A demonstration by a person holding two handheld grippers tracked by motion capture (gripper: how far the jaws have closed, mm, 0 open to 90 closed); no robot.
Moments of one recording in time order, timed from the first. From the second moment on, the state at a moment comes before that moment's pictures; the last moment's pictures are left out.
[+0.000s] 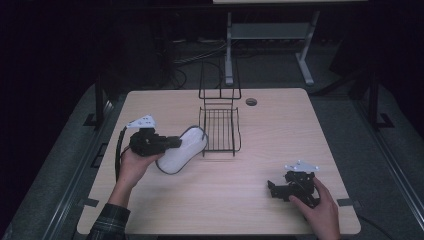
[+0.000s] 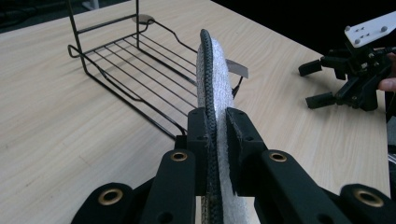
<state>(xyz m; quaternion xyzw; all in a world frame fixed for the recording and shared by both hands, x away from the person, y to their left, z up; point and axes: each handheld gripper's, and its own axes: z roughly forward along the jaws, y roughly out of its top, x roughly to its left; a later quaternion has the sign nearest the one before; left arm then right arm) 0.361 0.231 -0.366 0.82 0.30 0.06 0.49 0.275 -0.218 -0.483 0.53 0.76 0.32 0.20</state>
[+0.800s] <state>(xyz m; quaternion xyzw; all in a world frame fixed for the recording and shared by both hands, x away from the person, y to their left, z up) 0.391 0.204 -0.356 0.82 0.28 0.07 0.50 0.275 -0.218 -0.483 0.53 0.76 0.32 0.20</state>
